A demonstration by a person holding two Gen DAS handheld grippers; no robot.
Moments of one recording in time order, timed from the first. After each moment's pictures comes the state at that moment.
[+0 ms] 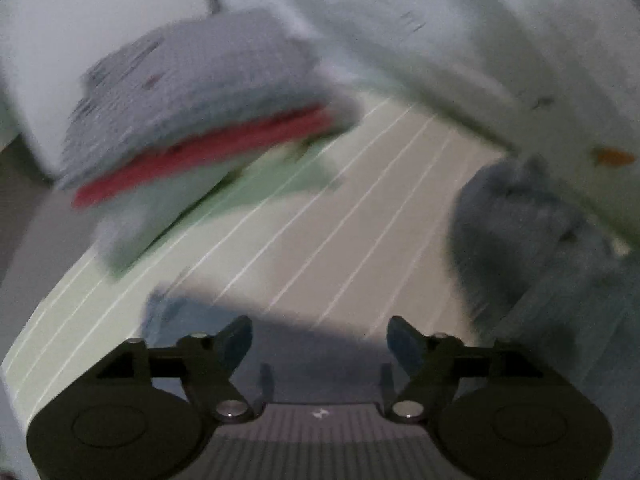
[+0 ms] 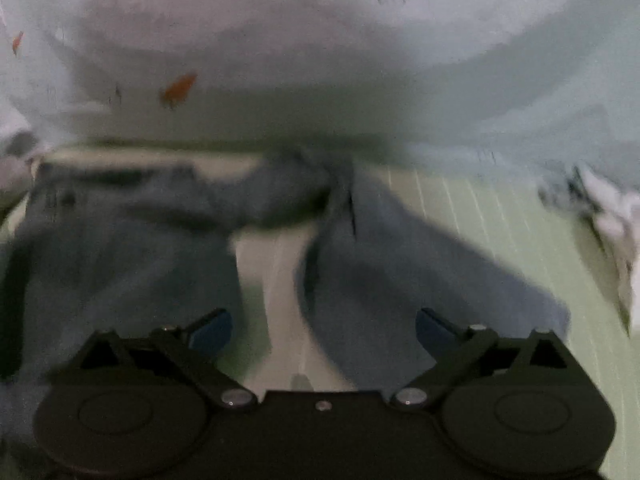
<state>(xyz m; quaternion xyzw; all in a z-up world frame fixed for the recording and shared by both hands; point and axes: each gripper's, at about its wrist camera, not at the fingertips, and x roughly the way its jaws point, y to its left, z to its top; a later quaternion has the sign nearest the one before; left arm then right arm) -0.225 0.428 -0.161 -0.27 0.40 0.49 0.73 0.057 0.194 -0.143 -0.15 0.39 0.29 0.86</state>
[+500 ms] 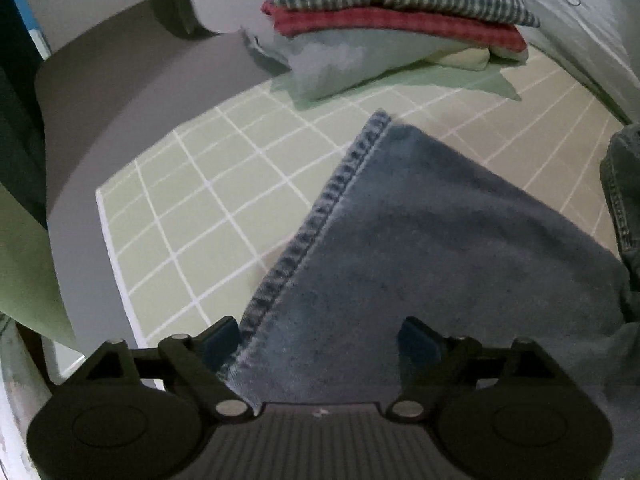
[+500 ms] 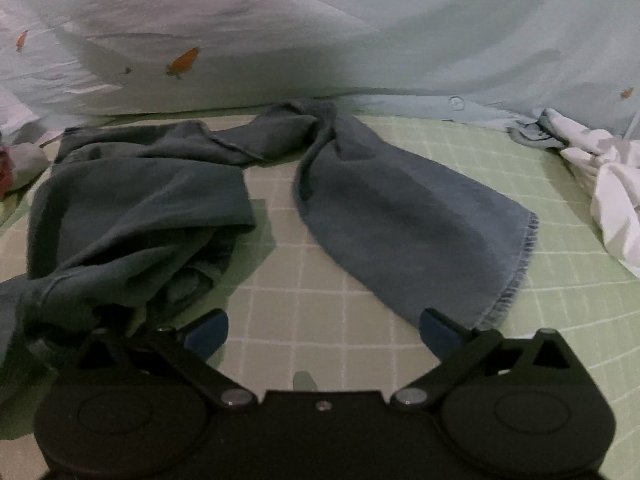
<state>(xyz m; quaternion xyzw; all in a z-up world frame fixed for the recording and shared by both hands) -0.338 0.407 -0.204 -0.33 0.42 0.57 0.63 0.001 0.151 -0.137 -0.13 0.42 0.28 0.85</state>
